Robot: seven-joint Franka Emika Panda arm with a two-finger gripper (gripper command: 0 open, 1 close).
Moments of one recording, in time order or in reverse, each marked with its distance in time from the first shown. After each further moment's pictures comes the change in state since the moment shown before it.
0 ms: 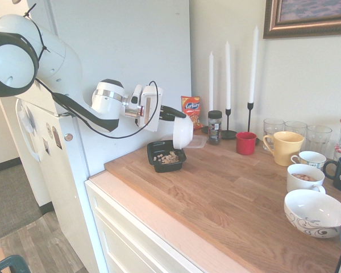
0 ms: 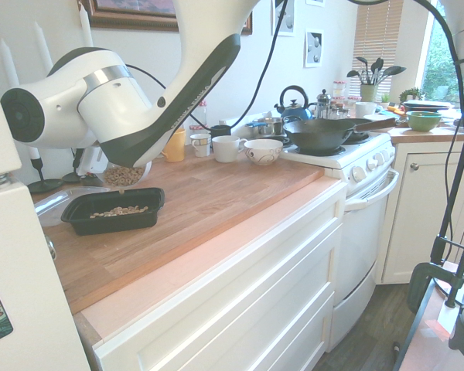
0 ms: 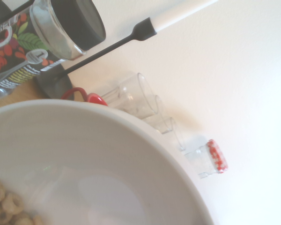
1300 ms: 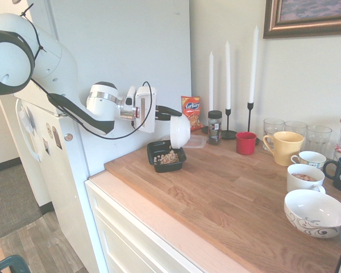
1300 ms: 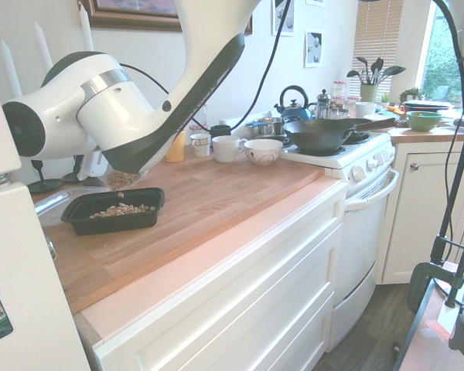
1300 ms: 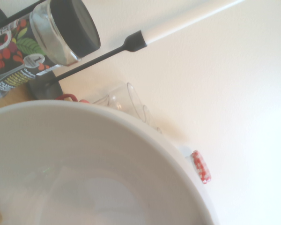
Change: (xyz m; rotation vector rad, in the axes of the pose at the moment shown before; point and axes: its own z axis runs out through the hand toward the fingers) arm -0.007 0.000 -0.016 -0.002 0.065 -0.029
